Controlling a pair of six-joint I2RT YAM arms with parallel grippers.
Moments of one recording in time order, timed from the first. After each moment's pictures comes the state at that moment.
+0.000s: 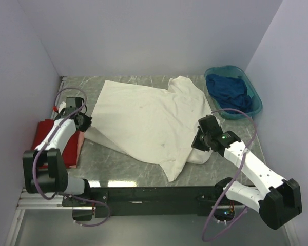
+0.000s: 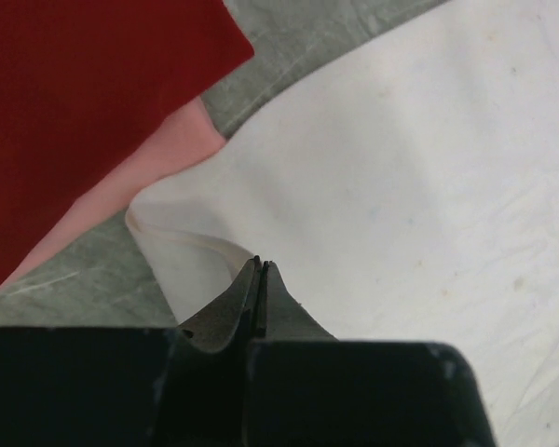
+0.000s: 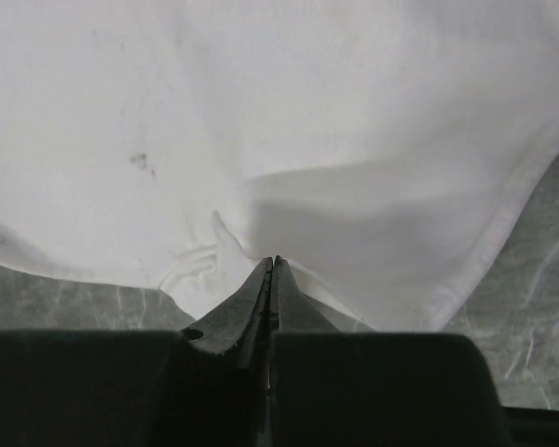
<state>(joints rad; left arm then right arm) 0.07 1.35 0.90 -0.50 -0.16 -0.94 0.46 1.01 0.74 -0.72 0.08 0.77</state>
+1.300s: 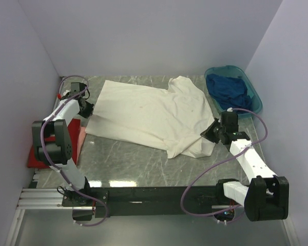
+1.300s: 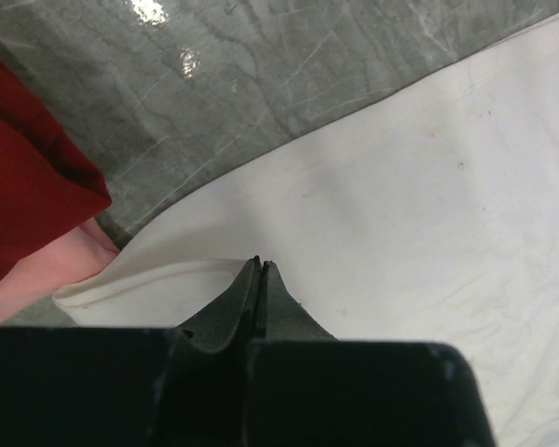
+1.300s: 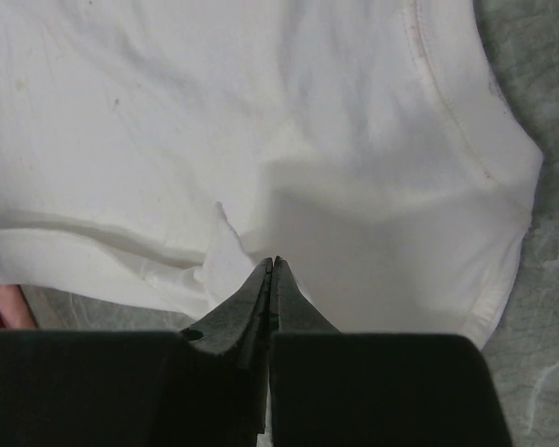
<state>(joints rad) 0.07 1.75 1.24 -0.52 -0.19 -0.99 0.03 1.10 0.64 -0.39 -0.18 0.71</state>
